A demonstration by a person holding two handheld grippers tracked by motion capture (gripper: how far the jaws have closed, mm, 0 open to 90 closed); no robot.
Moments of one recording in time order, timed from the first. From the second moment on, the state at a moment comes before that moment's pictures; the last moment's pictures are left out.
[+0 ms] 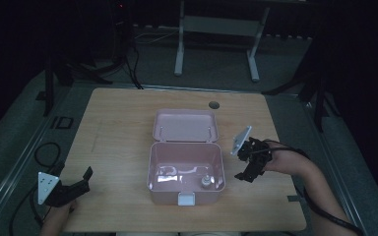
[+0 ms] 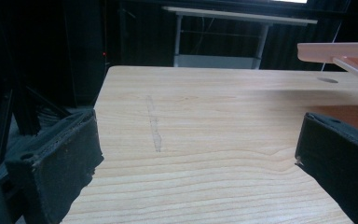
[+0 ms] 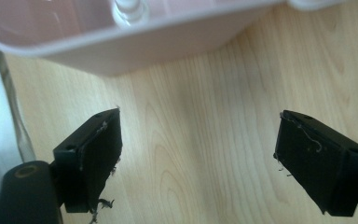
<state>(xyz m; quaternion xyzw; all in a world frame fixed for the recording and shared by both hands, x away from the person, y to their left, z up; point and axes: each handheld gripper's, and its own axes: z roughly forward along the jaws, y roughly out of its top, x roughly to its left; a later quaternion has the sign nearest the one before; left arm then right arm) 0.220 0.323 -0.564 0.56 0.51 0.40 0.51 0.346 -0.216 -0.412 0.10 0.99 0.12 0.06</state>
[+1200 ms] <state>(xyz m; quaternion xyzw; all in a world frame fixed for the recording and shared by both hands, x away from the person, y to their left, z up) 0.220 0.323 -0.564 0.56 0.51 0.40 0.51 0.340 -0.296 -0.523 0.28 0.92 0.23 0.13</state>
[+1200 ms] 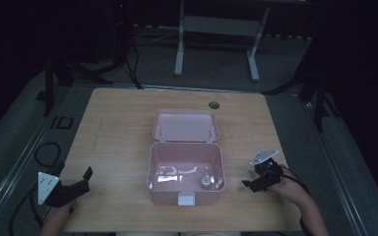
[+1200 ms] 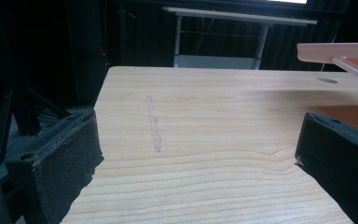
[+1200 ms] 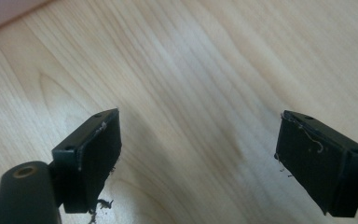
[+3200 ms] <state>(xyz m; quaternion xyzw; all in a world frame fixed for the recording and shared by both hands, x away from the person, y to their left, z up) 0.220 0.323 -0.564 0.56 0.51 0.40 0.51 0.301 -0.344 -0.544 0.51 0.64 0.43 0.39</state>
